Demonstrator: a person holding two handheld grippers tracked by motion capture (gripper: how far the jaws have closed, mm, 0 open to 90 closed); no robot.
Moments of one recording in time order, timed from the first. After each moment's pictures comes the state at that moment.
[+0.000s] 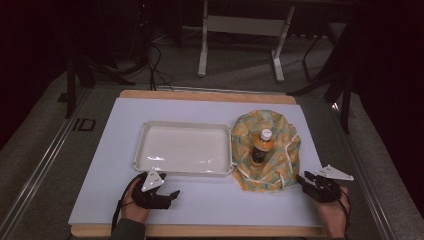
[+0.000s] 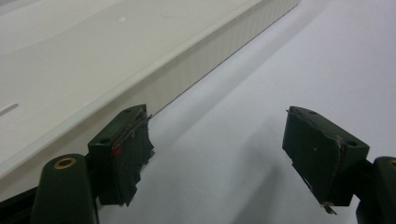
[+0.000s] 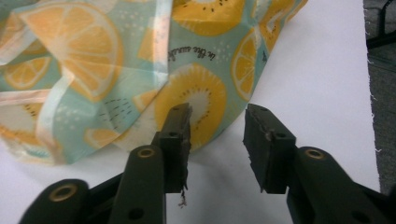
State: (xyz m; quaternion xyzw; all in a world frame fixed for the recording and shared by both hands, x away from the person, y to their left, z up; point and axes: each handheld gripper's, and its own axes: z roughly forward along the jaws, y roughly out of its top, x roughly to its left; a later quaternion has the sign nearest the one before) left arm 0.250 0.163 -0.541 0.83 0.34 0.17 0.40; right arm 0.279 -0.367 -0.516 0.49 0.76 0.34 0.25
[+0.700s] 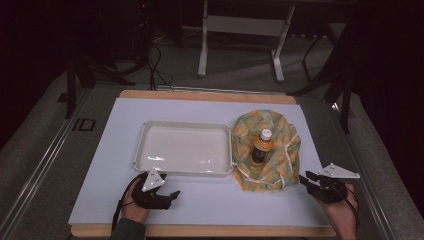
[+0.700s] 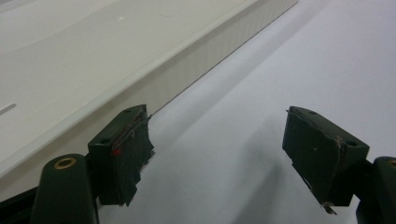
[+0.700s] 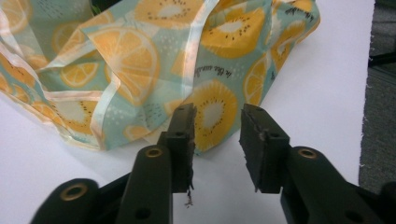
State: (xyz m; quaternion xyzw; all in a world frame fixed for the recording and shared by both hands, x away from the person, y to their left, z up) left arm 0.250 0.163 -0.541 0.84 0.34 0.17 0.40; right arm 0.272 -0.368 -0.489 0.45 0.79 0.34 0.24
